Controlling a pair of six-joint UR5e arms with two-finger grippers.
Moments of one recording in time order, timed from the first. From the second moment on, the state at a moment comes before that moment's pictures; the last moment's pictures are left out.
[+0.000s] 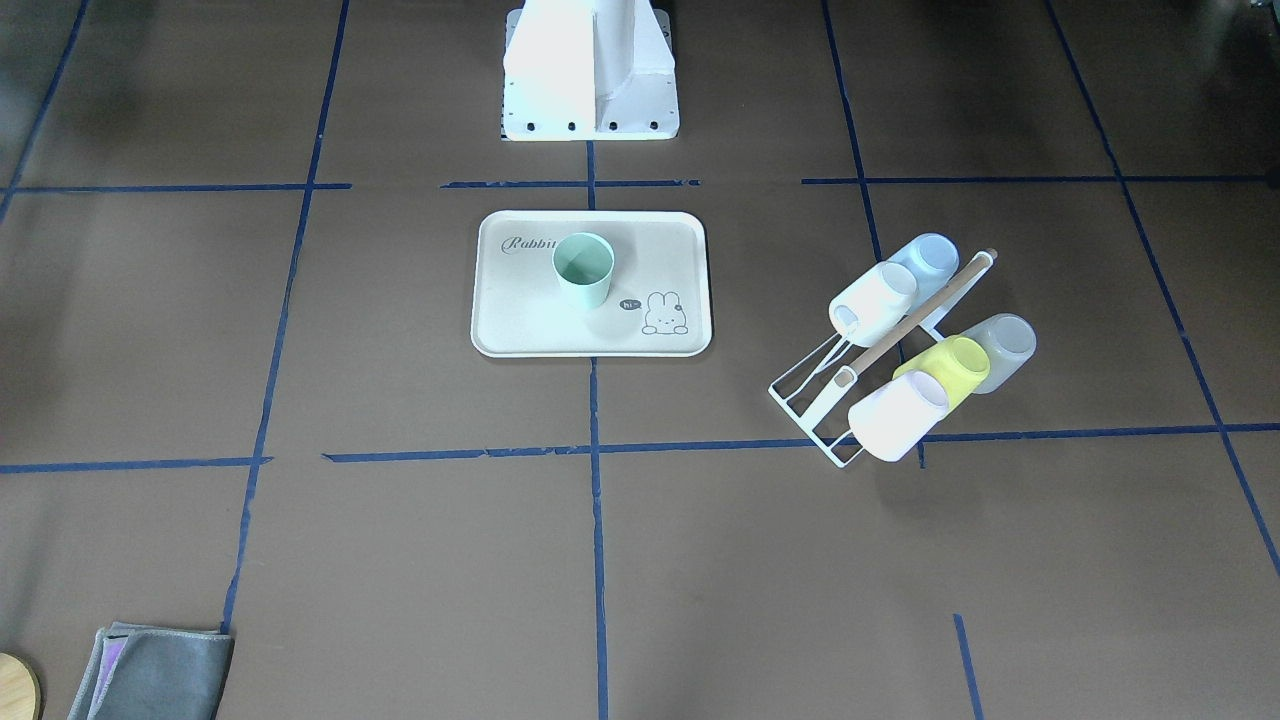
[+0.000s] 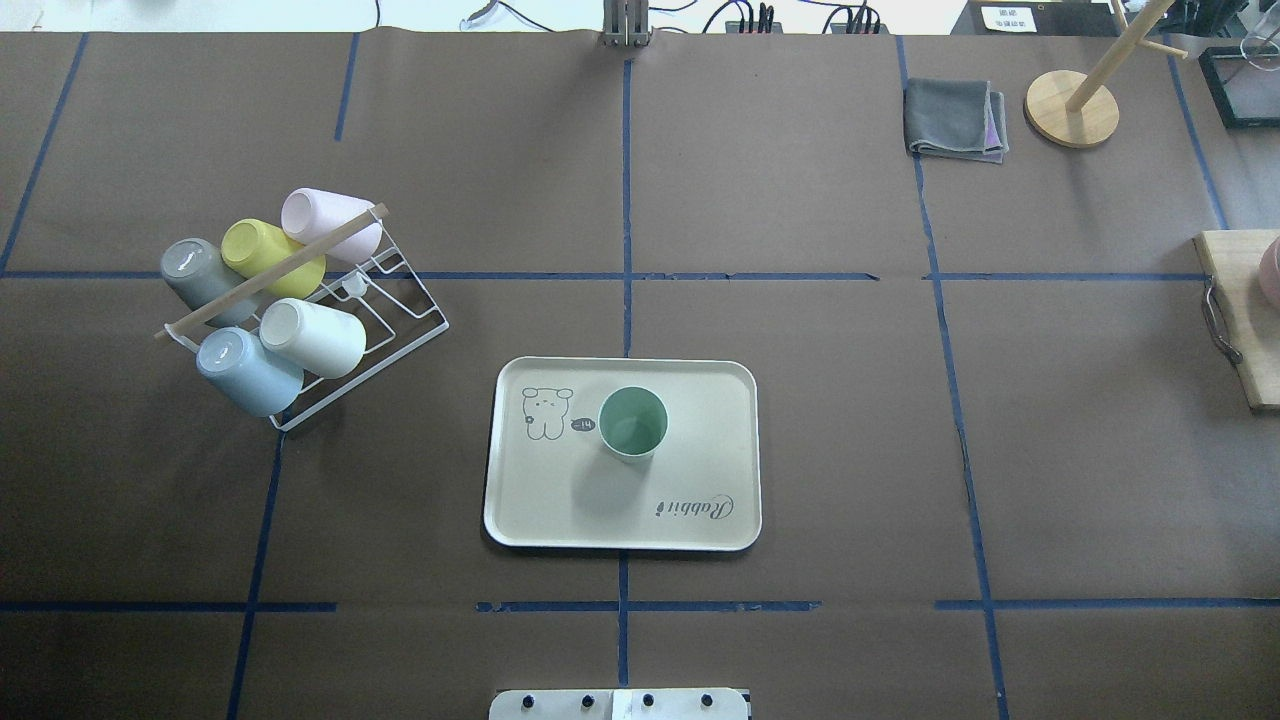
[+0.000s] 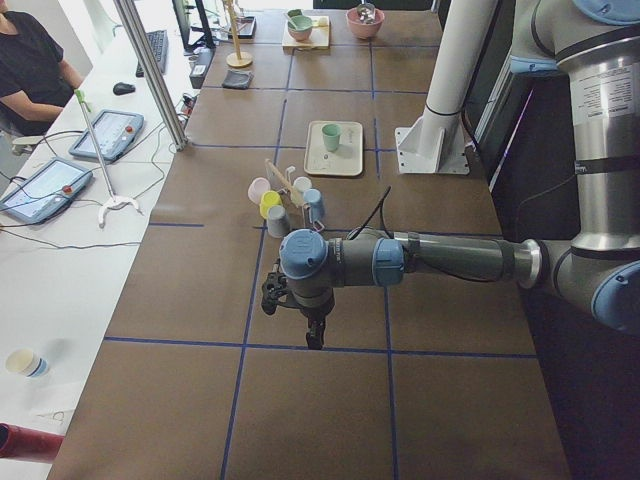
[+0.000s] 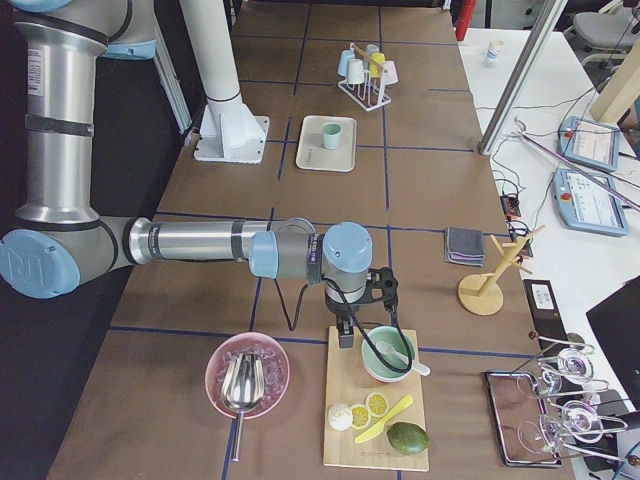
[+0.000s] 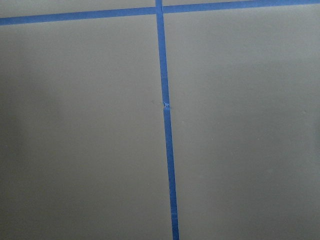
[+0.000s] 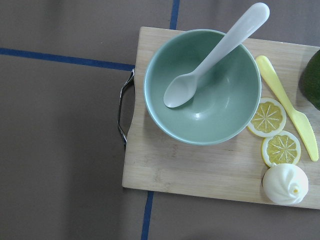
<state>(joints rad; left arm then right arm) -1.54 -1.38 -1.83 -1.44 -2.39 0.10 1.60 -1.69 1.75 -1.63 2.33 -0.14</state>
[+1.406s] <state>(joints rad) -1.54 -1.36 -1.83 -1.44 -2.39 0.10 1.57 -1.66 1.75 -1.74 2.33 -0.15</state>
